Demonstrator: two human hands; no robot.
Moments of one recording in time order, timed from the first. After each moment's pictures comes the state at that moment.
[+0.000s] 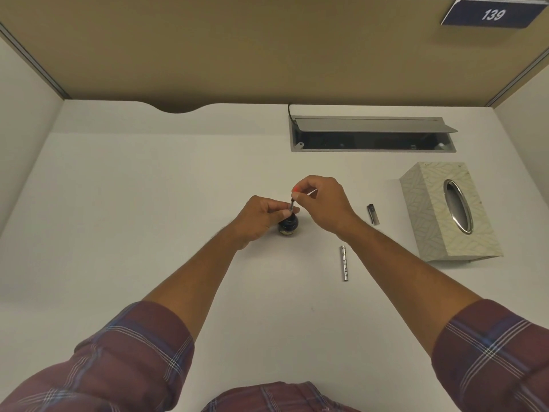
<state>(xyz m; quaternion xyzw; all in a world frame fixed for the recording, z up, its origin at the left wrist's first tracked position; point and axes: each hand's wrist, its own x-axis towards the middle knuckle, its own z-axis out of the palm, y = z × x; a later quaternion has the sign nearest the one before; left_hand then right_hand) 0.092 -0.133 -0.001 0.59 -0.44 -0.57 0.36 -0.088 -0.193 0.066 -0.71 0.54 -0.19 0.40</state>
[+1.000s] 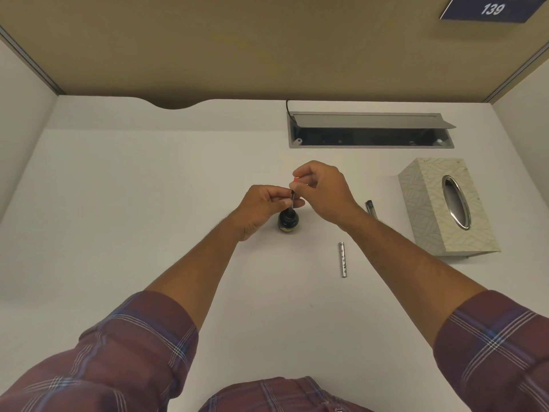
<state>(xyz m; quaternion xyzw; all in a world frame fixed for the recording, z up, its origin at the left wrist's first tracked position) 0.086 -0.142 0.006 0.50 -0.40 -0.62 0.44 -0.089 -0.202 0.074 -0.72 0.52 -0.22 0.40</state>
